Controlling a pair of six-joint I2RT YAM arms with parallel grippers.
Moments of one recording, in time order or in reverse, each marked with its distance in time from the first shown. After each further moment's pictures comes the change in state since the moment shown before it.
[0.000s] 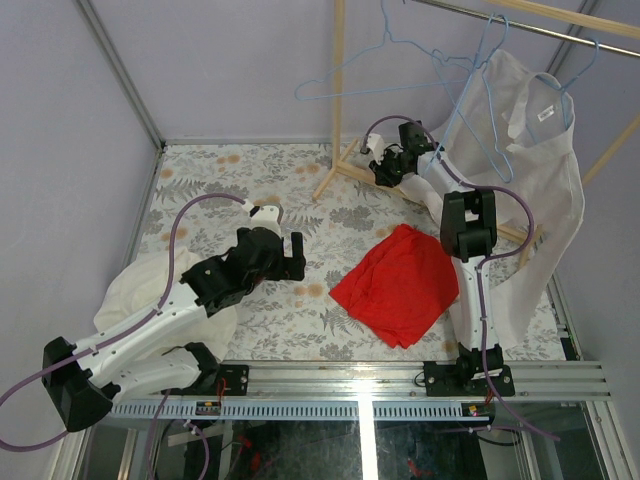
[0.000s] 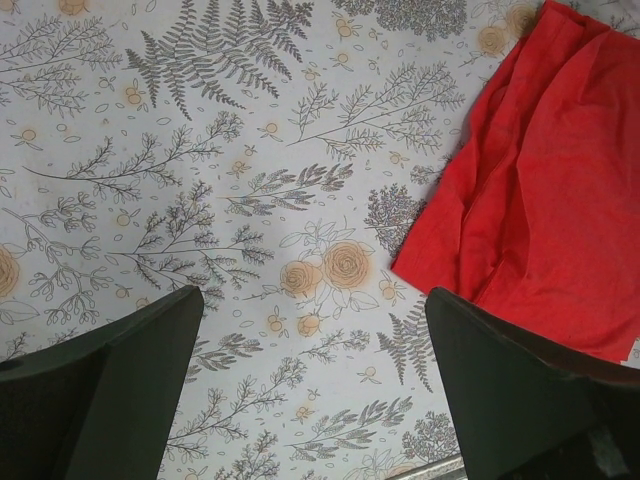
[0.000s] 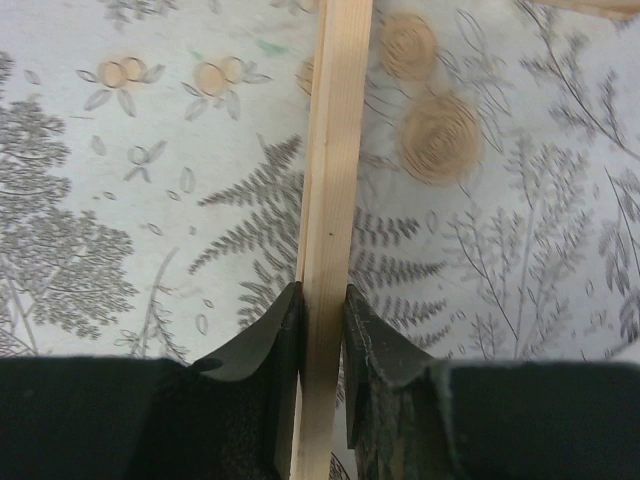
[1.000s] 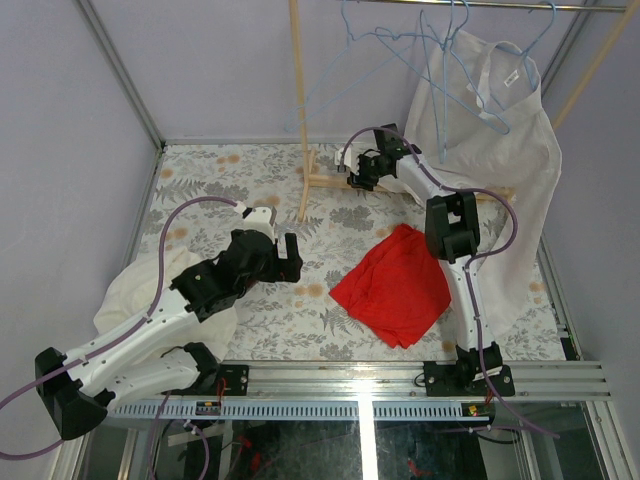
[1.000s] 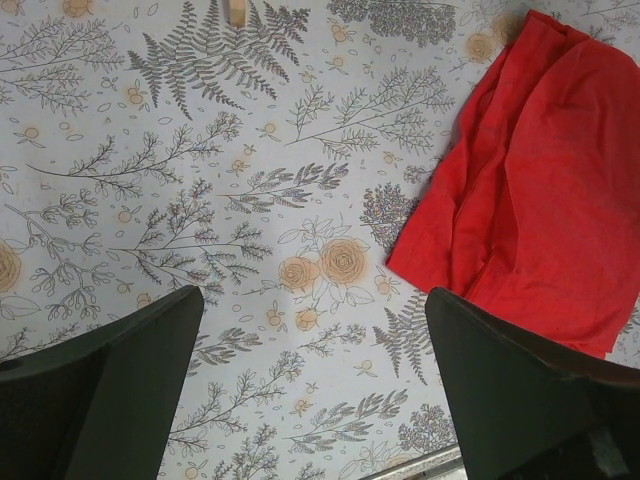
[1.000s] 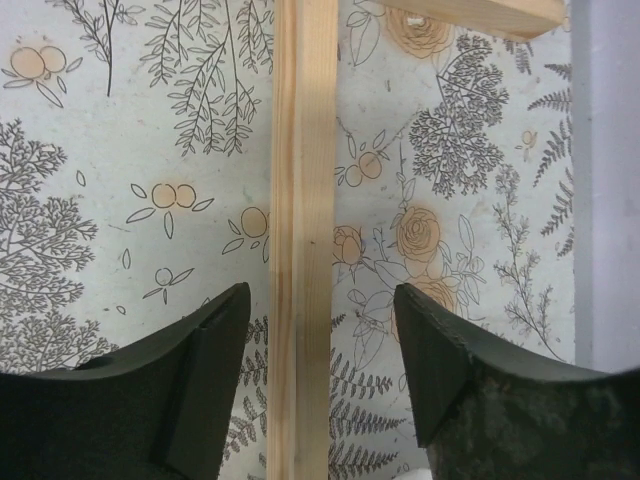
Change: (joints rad) left arm 0.005 -0.064 -0.017 -0.013 0.014 -0.012; right arm 0.095 0.055 0.061 0.060 -0.074 -0.294
